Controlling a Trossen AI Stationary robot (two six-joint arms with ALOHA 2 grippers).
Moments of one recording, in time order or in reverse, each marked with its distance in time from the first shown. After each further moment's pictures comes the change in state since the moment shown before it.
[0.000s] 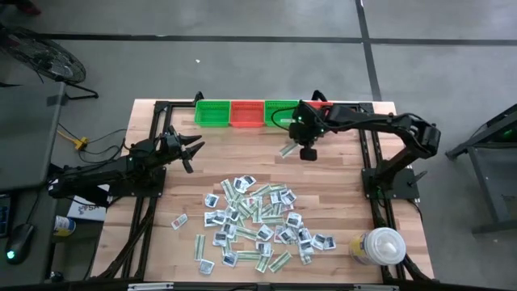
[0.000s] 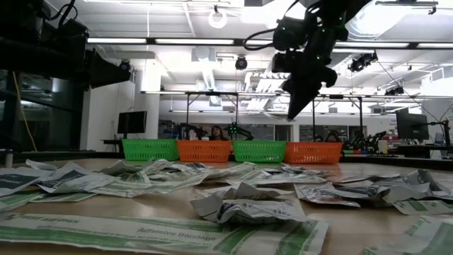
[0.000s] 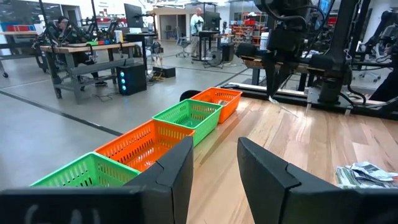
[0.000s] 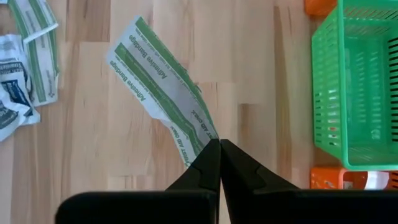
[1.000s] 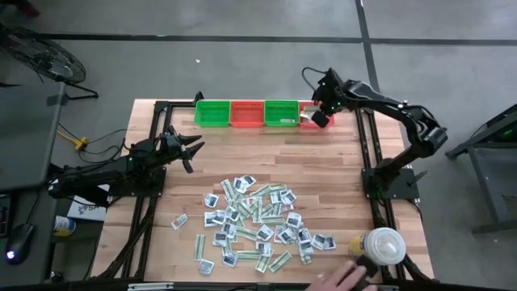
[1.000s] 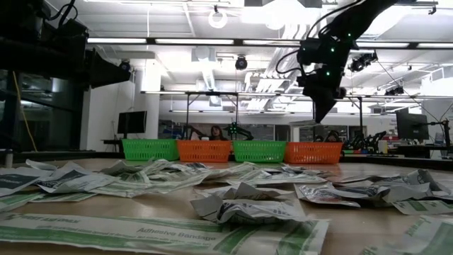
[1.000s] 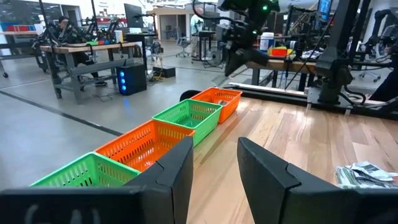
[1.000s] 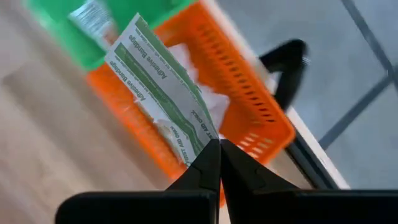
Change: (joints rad) left arm 0.000 0.000 0.000 0.000 0.000 0.000; right arm -0.418 -0.024 0.013 -0.026 0.220 0.247
